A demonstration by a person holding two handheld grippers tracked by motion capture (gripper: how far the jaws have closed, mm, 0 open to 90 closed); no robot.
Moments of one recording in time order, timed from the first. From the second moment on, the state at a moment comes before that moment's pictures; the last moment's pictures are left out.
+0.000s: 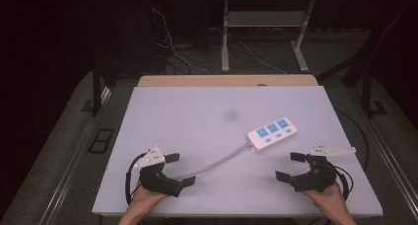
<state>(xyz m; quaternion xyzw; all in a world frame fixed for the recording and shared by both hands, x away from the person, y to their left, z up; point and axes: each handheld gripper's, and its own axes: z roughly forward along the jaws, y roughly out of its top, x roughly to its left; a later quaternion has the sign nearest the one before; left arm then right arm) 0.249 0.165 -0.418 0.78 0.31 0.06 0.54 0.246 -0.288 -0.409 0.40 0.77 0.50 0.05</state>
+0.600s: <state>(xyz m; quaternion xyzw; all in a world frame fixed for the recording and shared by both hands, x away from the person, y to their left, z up) 0.248 0.162 -0.420 0.79 0.31 0.06 0.53 0.247 -0.288 -0.412 0.40 0.78 0.49 0.05</state>
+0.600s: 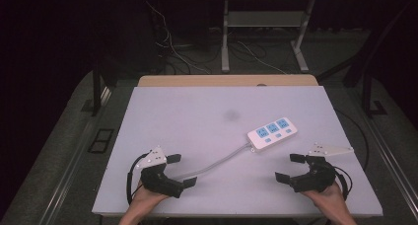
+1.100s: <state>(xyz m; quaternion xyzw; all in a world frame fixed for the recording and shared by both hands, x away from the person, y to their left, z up) 0.249 0.162 -0.421 0.79 0.30 0.05 0.53 0.246 -0.290 -0.410 0.40 0.78 0.47 0.05</state>
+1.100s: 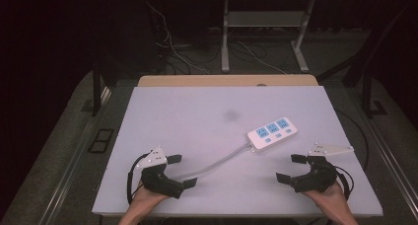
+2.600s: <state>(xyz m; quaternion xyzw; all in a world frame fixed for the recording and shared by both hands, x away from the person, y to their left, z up) 0.251 0.164 -0.422 0.78 0.31 0.05 0.54 0.297 -0.324 -0.378 0.42 0.82 0.39 0.05</state>
